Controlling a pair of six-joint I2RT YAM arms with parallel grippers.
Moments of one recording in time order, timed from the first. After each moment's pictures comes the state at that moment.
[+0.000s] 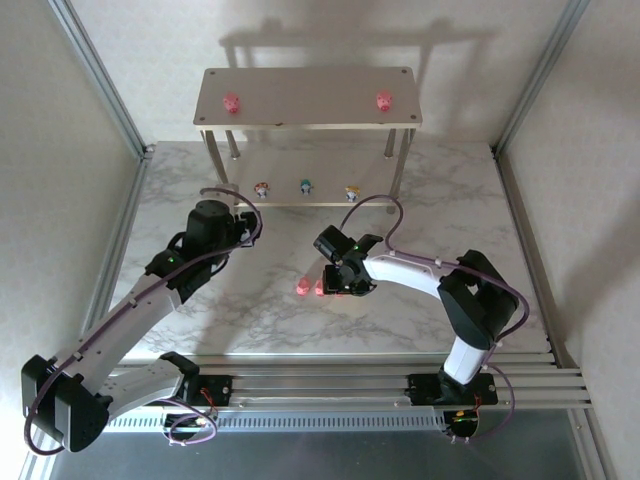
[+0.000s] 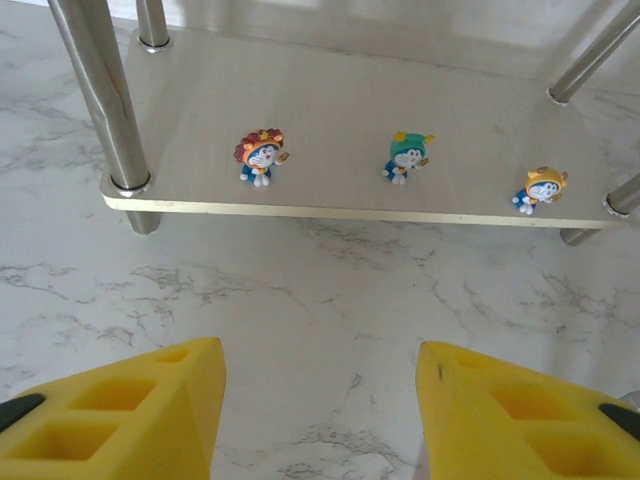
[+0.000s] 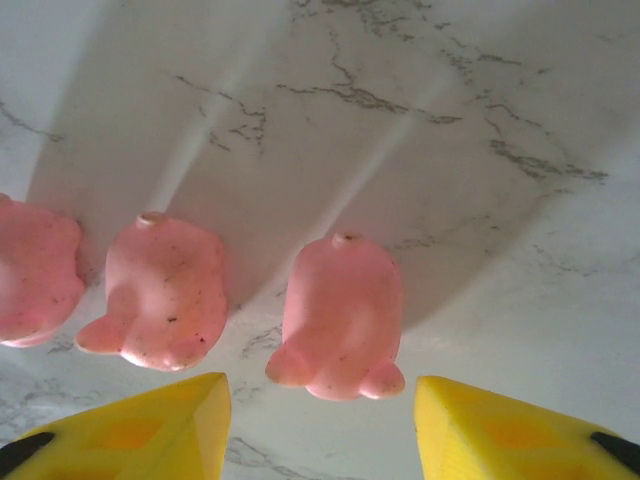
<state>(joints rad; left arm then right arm) -0.45 1.06 0.88 -0.32 -0.21 -0.40 0.86 1.74 1.12 -0.71 0.03 0.76</state>
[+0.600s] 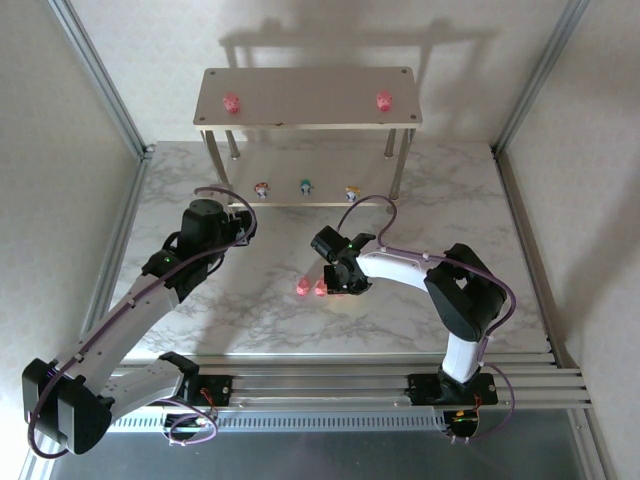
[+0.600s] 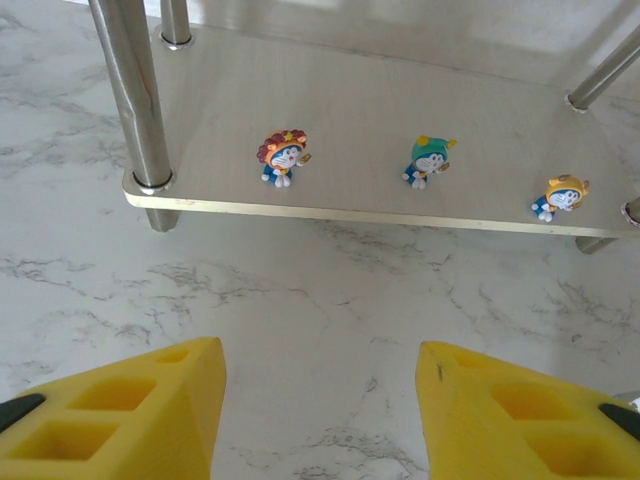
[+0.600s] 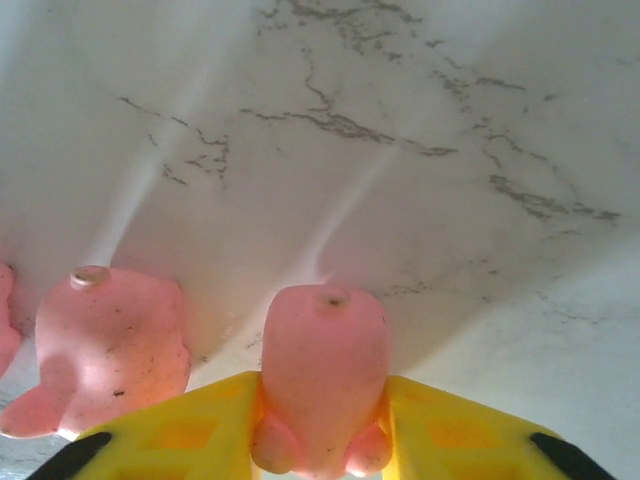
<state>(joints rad) -0.40 1.05 0.87 -0.32 -0.19 -0.39 0.85 1.80 1.15 -0.71 0.06 0.74</state>
